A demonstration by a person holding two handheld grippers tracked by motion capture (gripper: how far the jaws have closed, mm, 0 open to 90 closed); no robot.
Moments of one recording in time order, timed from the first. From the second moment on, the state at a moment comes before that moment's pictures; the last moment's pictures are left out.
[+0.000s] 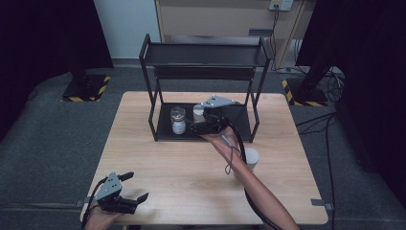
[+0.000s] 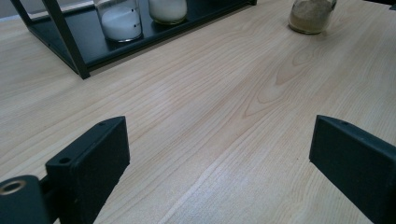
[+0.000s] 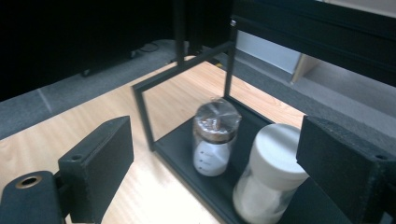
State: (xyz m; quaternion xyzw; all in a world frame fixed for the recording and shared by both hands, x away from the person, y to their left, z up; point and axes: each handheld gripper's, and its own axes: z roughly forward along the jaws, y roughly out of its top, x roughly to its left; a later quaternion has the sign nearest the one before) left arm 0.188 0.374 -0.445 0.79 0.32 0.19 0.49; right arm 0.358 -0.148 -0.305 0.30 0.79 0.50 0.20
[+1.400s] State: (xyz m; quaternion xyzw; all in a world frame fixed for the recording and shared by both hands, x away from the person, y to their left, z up) left arm 0.189 0.373 -0.445 0.79 0.32 0.18 0.49; right arm 0.213 -0.283 -0.350 0.28 0.76 0.56 0.20
